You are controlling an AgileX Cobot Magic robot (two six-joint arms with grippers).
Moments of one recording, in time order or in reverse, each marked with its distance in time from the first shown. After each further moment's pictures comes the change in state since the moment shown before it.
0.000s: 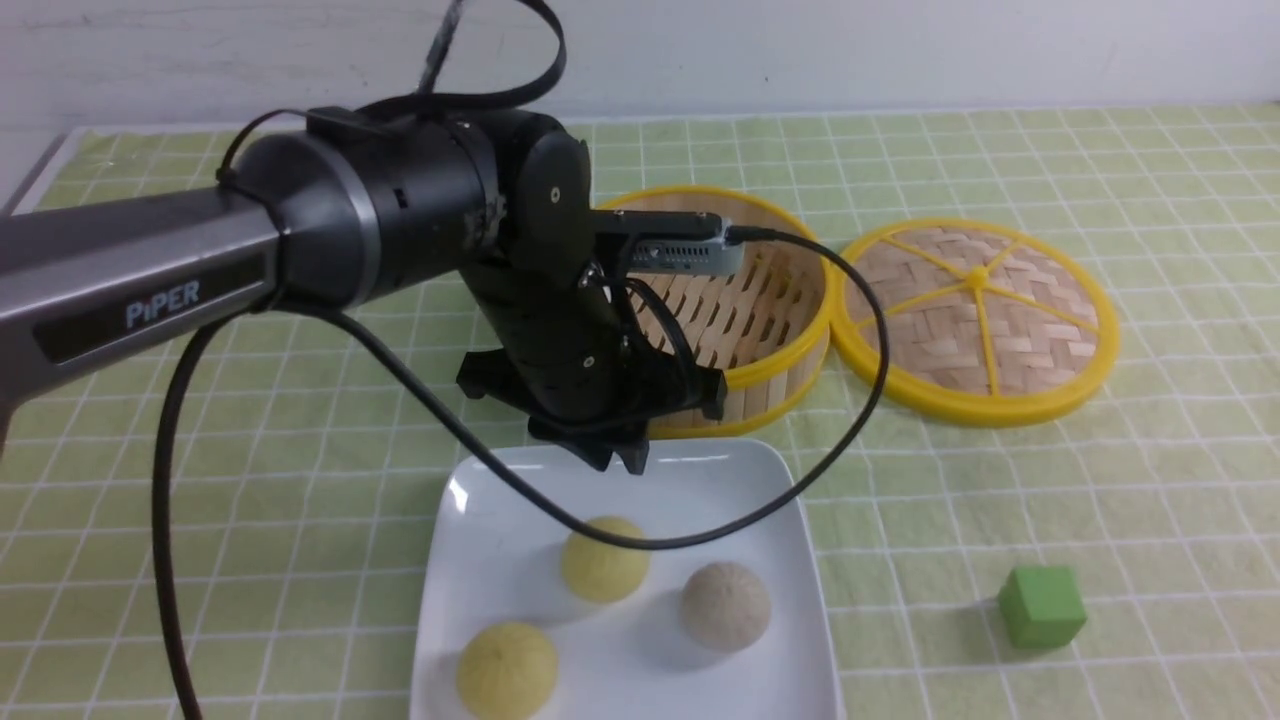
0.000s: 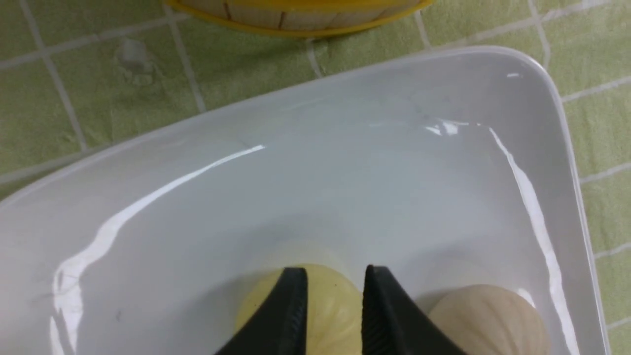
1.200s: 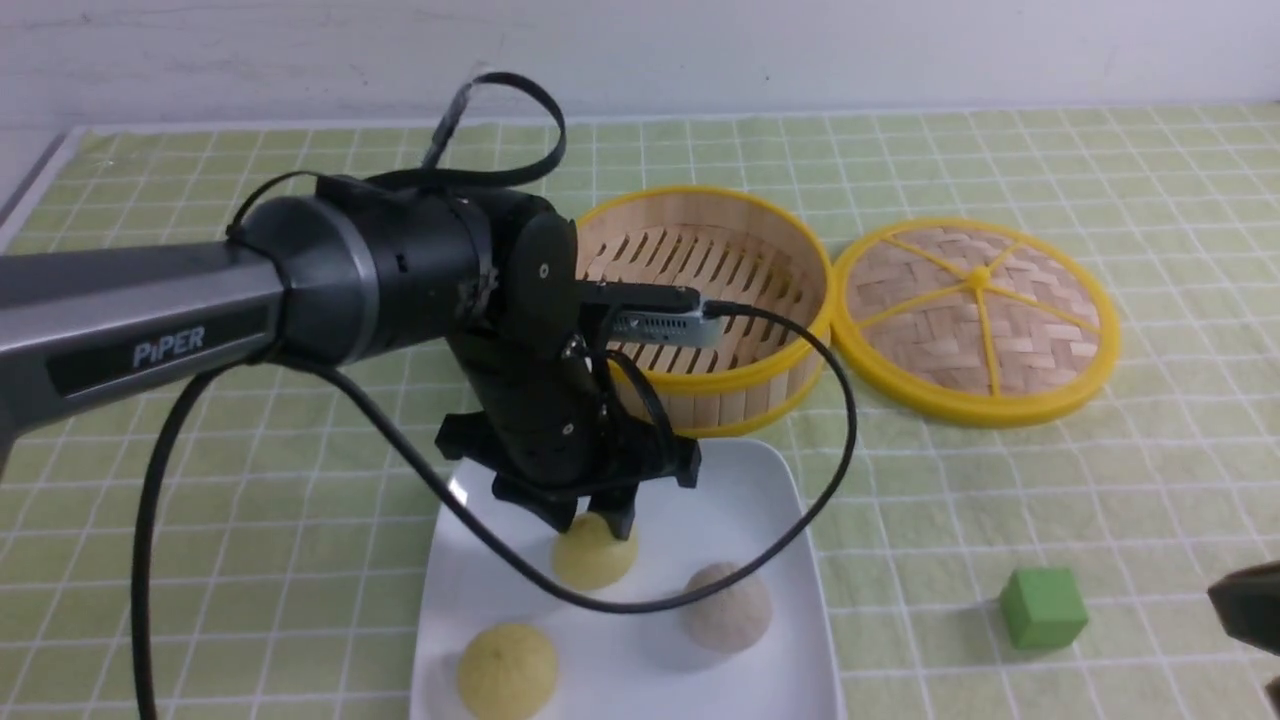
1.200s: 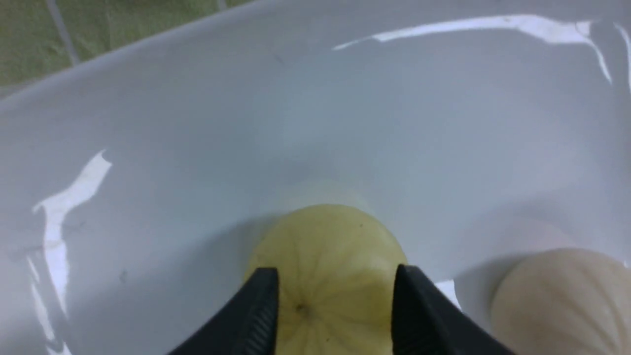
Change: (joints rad) right arm 0.000 0.523 -0.268 -0.023 0.415 -0.004; left arm 0.001 -0.002 0.128 0.004 -0.053 0.003
